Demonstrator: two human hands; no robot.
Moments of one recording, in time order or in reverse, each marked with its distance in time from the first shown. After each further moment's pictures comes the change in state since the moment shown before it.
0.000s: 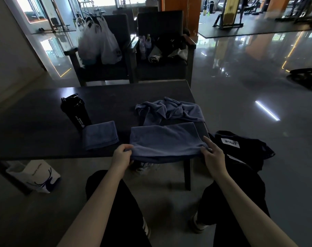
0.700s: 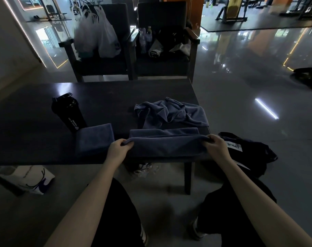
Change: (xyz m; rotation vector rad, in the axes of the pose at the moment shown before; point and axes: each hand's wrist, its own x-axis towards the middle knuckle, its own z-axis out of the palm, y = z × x) left_hand 0.062 0.016 -0.006 0.246 -0.081 0.110; right_hand 0.077 -0.017 0.010 -0.384 -0.119 -0.065
